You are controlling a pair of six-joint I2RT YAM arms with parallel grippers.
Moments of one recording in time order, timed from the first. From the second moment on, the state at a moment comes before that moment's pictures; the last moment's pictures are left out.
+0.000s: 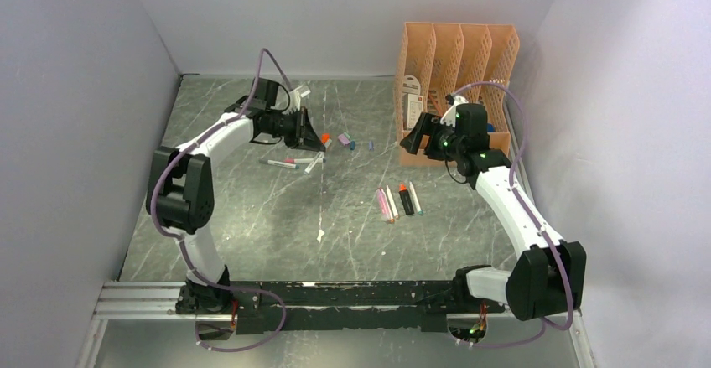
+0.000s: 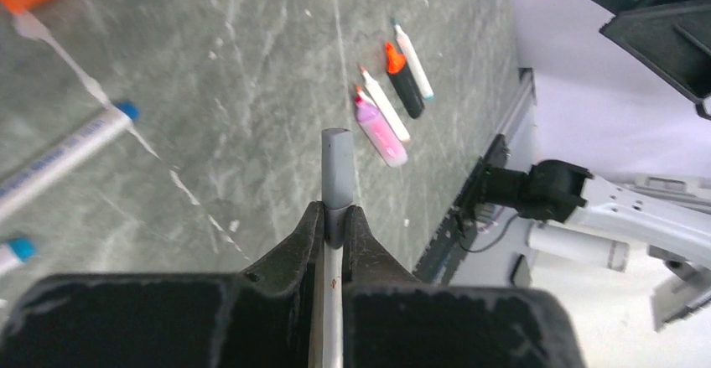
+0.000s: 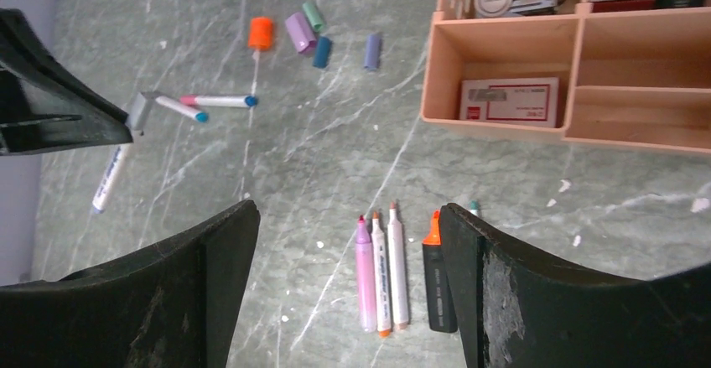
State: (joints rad) left arm -0.28 1.85 1.41 -0.45 0.83 -0.29; right arm 0.17 1.24 0.96 -0.31 -0.26 0.39
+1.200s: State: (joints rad) left arm -0.49 1.55 1.05 -0.29 1.08 -0.49; right arm 0.56 1.22 1.14 -0.51 -0.49 0.25
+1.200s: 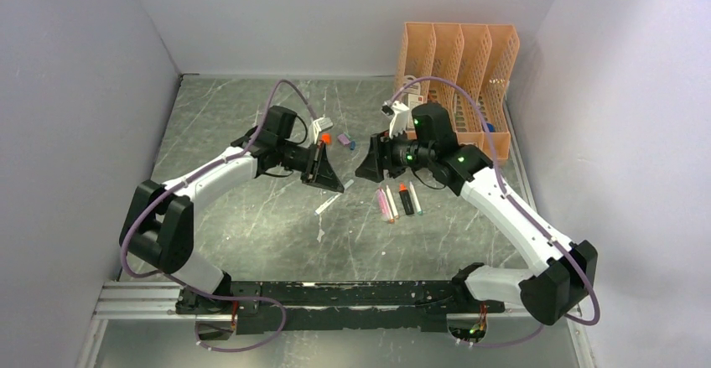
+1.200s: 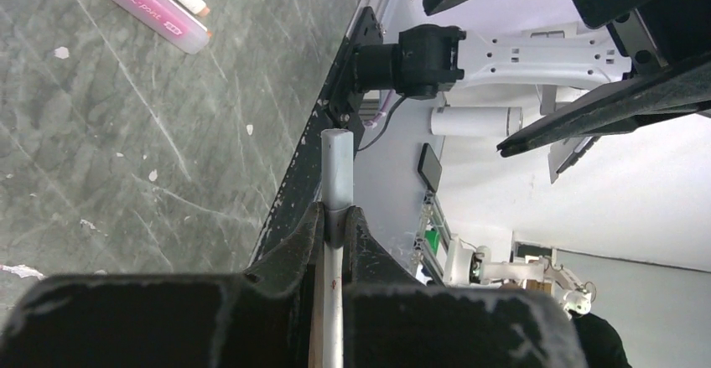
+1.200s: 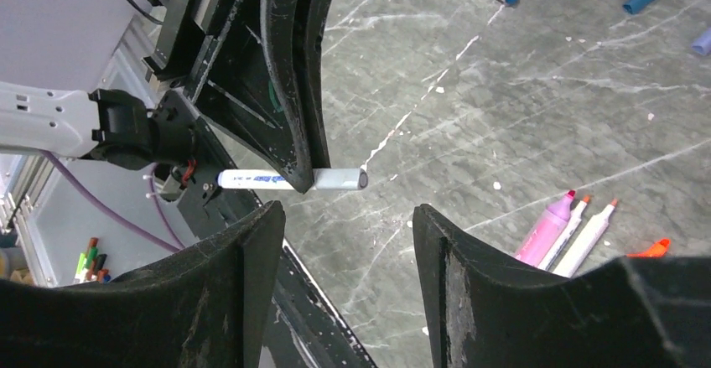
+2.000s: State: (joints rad) left arm -0.68 1.23 0.89 0.10 0.70 -0.62; right arm 0.56 0.98 0.83 -0.27 -0.53 0.52
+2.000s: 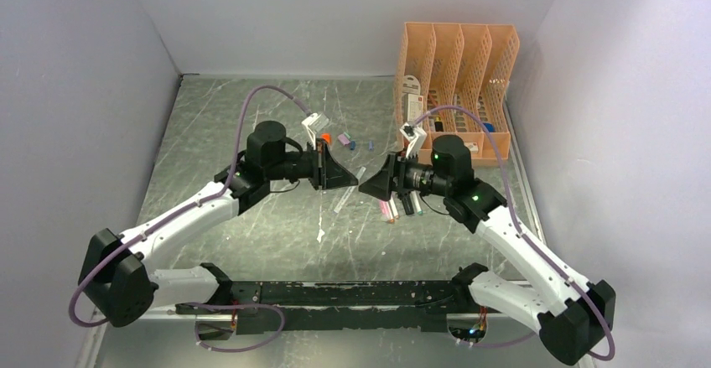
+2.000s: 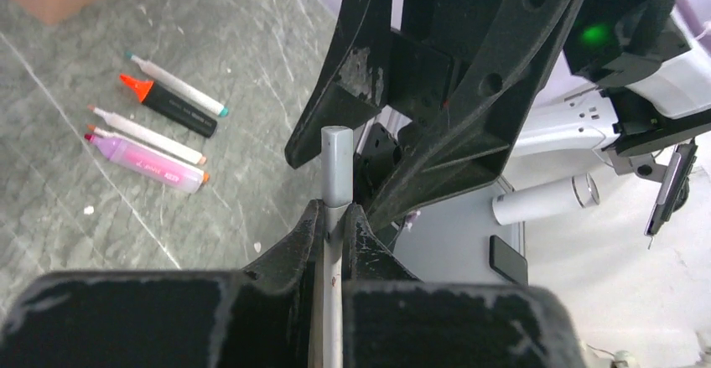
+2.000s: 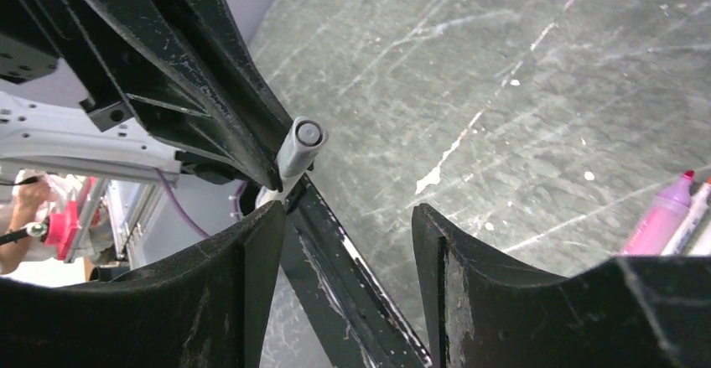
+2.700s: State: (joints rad) left arm -0.69 1.23 0.79 0.37 0.52 -0.82; right arm 0.56 0.96 0.75 -0.07 -0.59 0.62
